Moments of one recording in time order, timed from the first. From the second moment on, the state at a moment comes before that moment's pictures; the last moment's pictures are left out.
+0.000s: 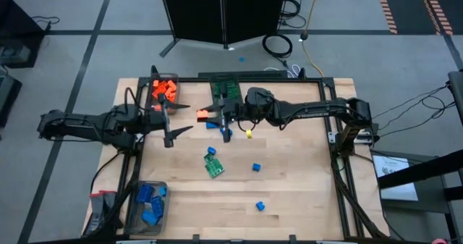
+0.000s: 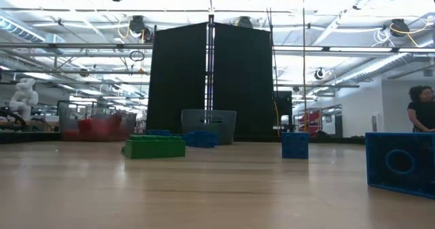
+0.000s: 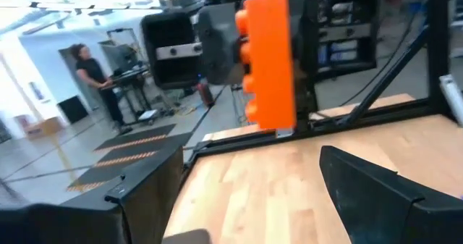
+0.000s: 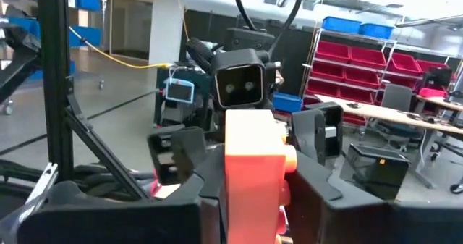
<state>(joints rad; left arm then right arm) -0.04 0.66 0.56 0.12 -0.19 0.32 -0.08 1.79 1.43 0.47 -0.19 -0.14</state>
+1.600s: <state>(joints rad) 0.00 0.81 0.56 0.26 -0.22 0.22 -0.08 1.85 1.43 0.51 -0.19 -0.18</state>
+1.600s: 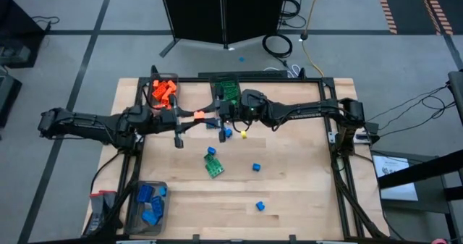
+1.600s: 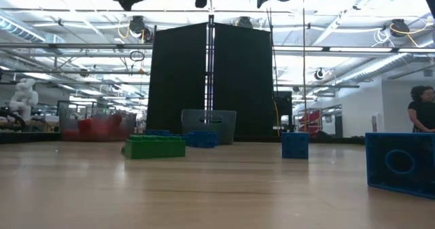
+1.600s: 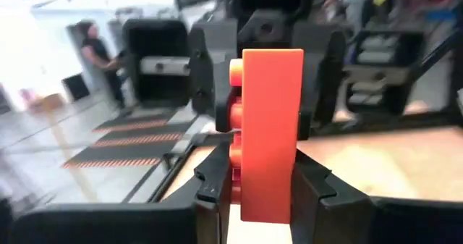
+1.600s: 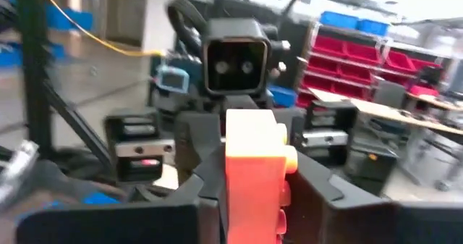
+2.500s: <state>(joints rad) 0.76 0.81 0.48 -0.12 -0.57 -0.04 -0.01 1.48 1.43 -0.44 0.10 -0.11</state>
